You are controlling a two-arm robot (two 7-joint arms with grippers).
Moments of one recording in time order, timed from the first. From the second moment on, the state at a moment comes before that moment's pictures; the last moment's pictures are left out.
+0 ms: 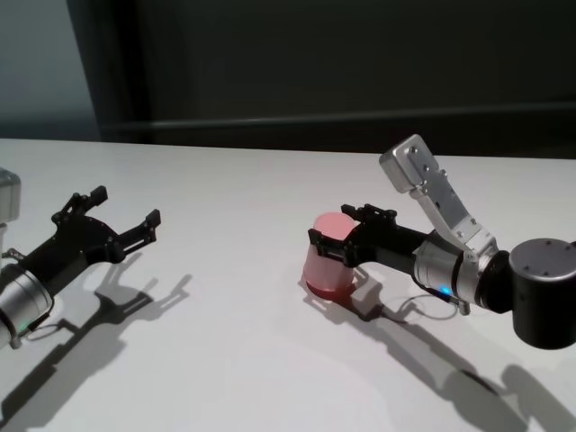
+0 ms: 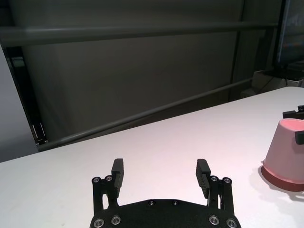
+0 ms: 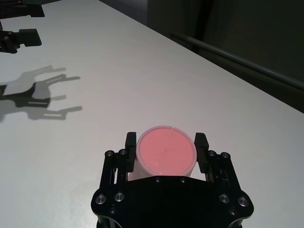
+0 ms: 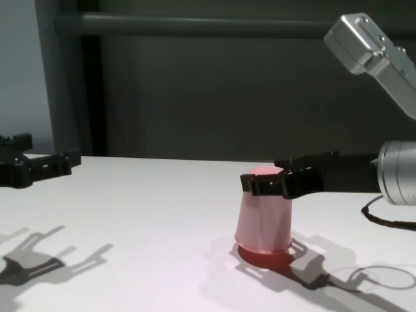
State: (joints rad) left arm -0.10 0.70 0.36 -1.55 -0.61 -0.05 -0.26; right arm 0.40 0.46 -0.63 -1.56 0.50 0.39 0.24
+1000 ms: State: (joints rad) left arm -0.10 0.70 0.36 -1.55 -0.61 -0.05 -0.26; right arm 0.39 0.43 -0.61 -1.51 0.47 0.39 0.27
